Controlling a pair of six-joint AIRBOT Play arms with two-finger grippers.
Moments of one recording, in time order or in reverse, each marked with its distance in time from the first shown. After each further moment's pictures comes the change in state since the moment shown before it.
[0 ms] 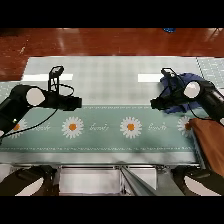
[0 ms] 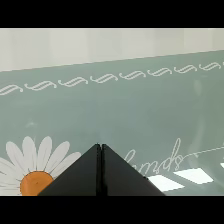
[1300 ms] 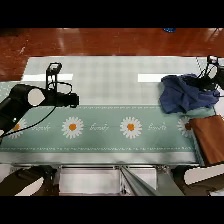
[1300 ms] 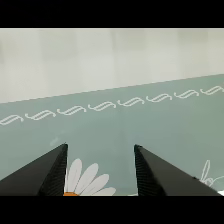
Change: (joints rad) left arm 0.012 -0.005 0.002 0.119 0.078 -0.006; right arm -0.485 -0.541 0.450 -0.351 -0.179 0.215
